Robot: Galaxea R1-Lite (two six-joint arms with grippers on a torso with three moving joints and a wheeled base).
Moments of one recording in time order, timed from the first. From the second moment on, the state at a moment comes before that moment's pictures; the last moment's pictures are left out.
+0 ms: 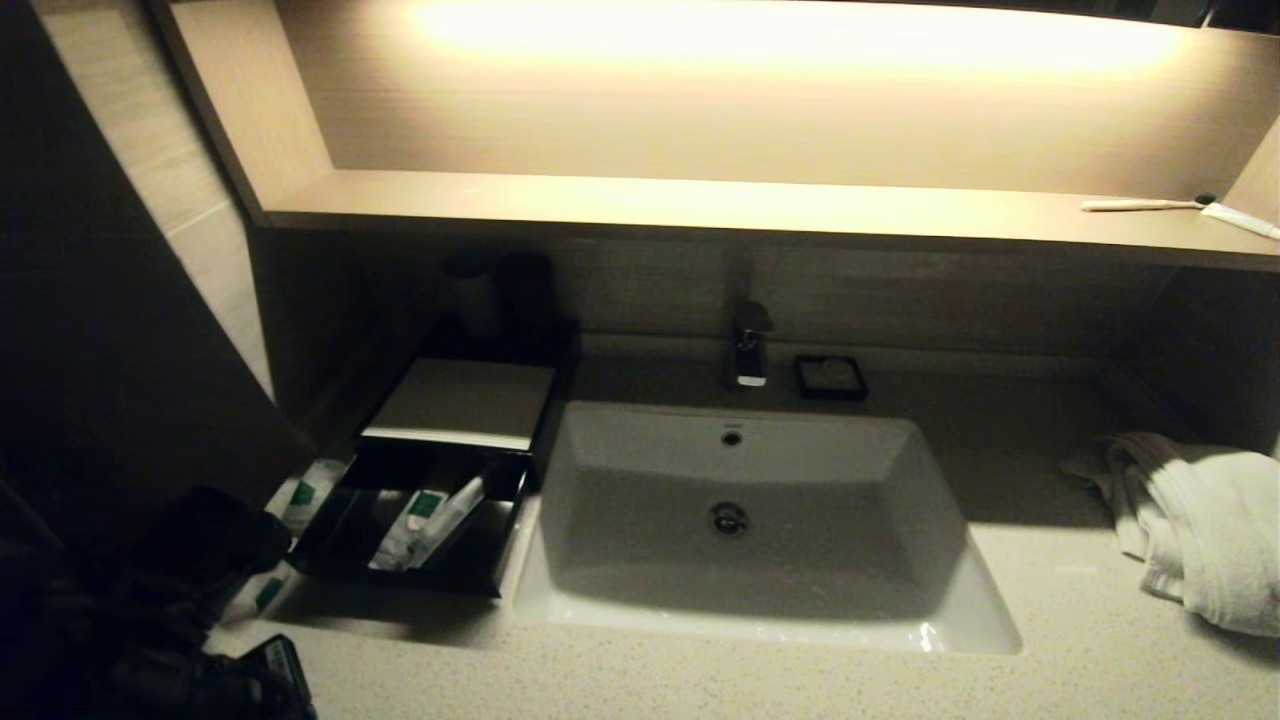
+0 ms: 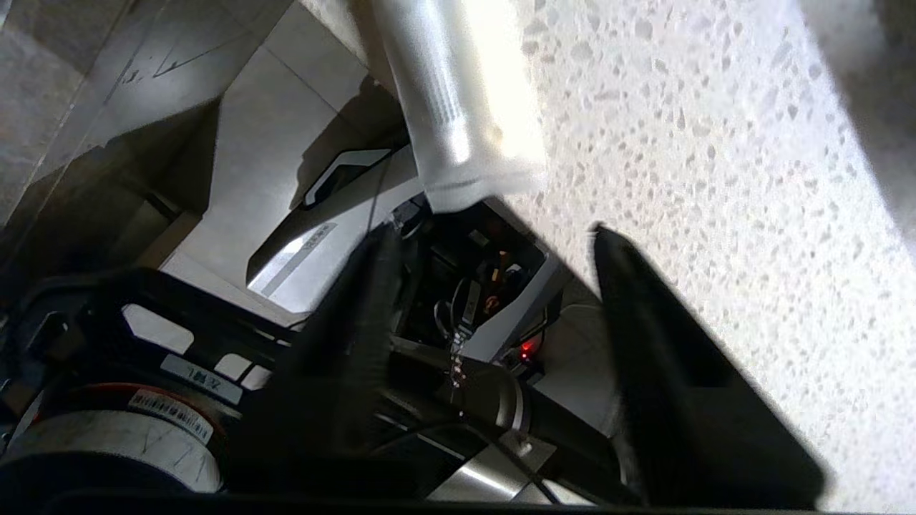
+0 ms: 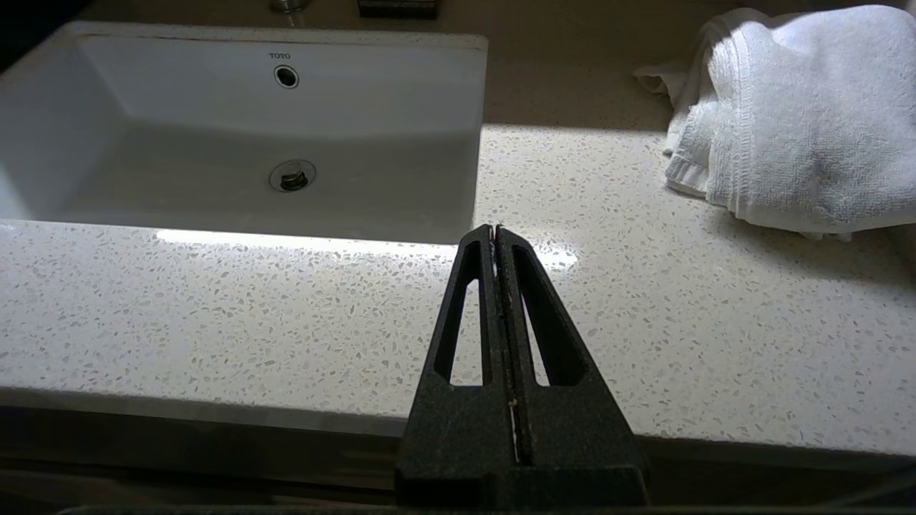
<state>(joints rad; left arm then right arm) -0.21 1.53 -0.59 0.36 0.07 -0.89 0.00 0.00 0.00 0.00 0.00 0.00</state>
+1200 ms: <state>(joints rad) -0.06 1.68 -0.62 0.26 0.07 -0.90 0.00 0.00 0.00 0.00 0.00 0.00</state>
